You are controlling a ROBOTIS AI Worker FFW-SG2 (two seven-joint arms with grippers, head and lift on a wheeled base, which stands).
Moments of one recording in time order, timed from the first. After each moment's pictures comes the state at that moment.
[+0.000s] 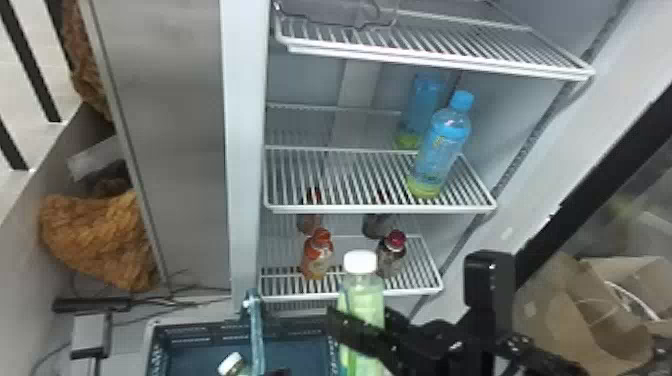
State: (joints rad) left arm 0.35 0.25 0.00 -2.01 1.12 1.18 -0.51; right arm 0.56 -0.13 -0.09 -2.64 -0.35 1.18 0.31
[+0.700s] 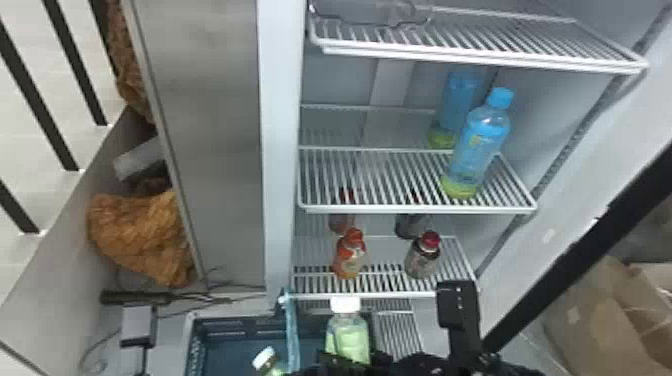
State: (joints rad) left arm 0.34 0.25 0.00 -2.01 1.12 1.18 -0.51; right arm 0.48 -0.14 0.00 -2.39 -0.46 1.19 0.32
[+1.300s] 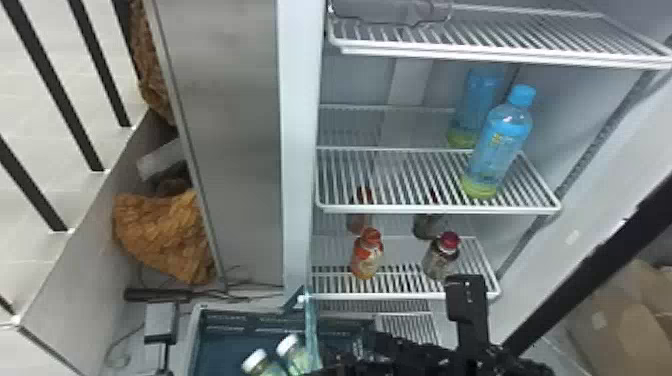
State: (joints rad) left arm 0.35 0.25 0.00 -2.01 1.12 1.18 -0.51; right arm 0.45 -0.15 0.04 -2.34 -0.45 1.12 0.34
